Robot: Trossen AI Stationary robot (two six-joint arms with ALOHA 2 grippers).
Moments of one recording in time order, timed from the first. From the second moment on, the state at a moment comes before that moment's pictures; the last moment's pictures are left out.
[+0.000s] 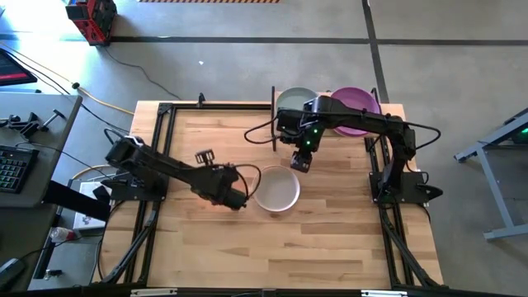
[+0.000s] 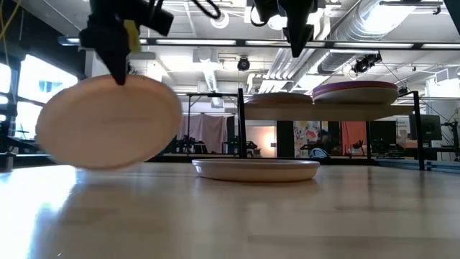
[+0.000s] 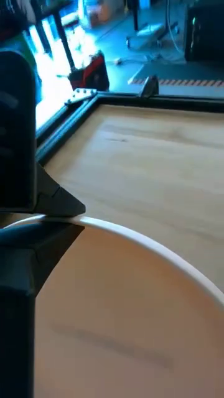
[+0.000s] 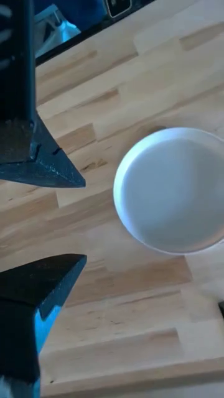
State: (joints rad) left arm -0.31 1.74 1.40 -1.56 -0.58 -0.71; right arm -0.17 1.84 1.98 -1.57 -0.17 0.18
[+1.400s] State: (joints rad) left arm 0.01 1.39 1.42 -1.21 -0.92 -0.63; right arm -0.13 1.84 1.98 -0.98 0.32 0.23
